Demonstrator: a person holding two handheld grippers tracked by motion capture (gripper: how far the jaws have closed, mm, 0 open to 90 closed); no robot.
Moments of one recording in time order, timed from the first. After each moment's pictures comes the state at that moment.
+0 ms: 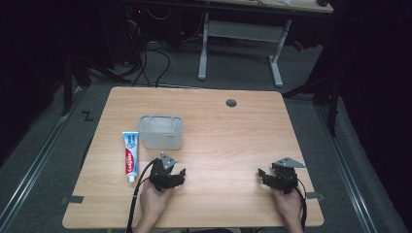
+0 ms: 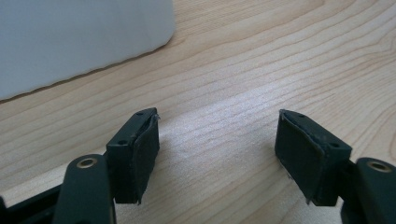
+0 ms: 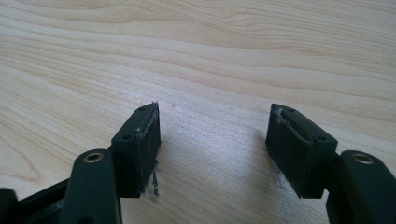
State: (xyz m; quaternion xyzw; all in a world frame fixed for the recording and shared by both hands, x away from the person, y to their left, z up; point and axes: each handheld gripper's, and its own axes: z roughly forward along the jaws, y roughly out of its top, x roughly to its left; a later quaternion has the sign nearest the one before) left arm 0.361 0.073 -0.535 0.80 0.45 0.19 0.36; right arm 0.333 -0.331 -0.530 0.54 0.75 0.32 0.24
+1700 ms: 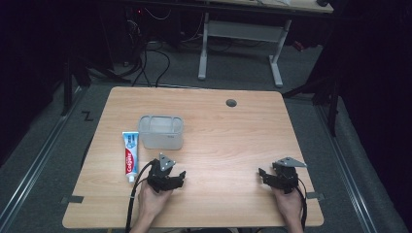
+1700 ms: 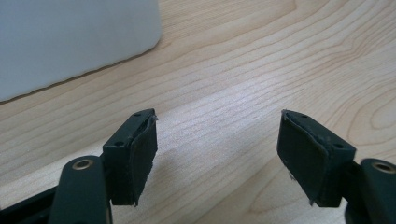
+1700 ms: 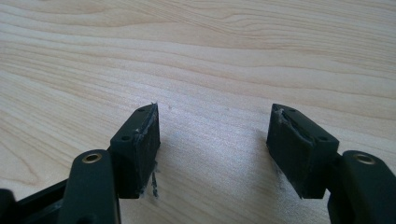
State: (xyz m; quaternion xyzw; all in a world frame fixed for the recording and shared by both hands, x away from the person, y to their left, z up) left arm 0.351 0.079 -0.523 0.80 0.43 0.17 0.37; right arm 0.334 -0.334 -0.530 0.54 0.74 0.32 0.23
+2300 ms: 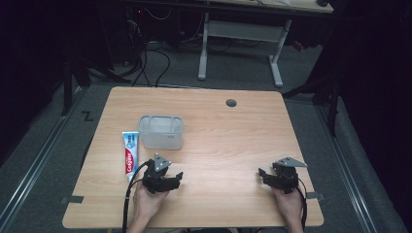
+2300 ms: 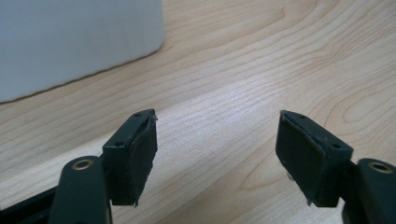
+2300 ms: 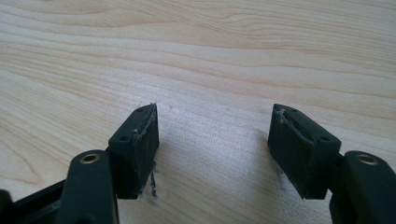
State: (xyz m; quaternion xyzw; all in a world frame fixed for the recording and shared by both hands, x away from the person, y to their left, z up) left arm 0.342 0.091 -0.507 0.80 0.43 0.17 0.38; right arm 0.334 -0.334 -0.530 0.54 0.74 0.32 0.23
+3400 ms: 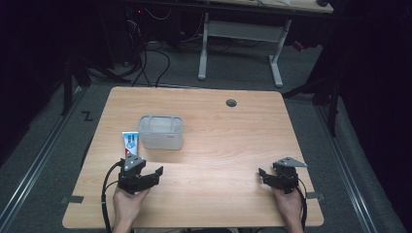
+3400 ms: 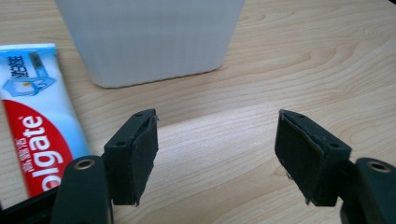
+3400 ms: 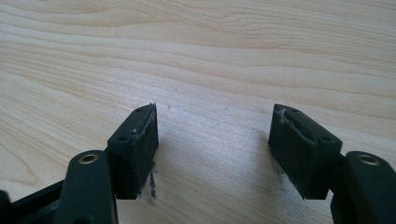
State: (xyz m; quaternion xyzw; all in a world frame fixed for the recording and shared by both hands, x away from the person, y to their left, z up) left arm 0.330 0.149 -0.478 0.74 0.50 0.17 0.41; right arm 0.334 -0.334 -0.530 0.54 0.74 0.32 0.23
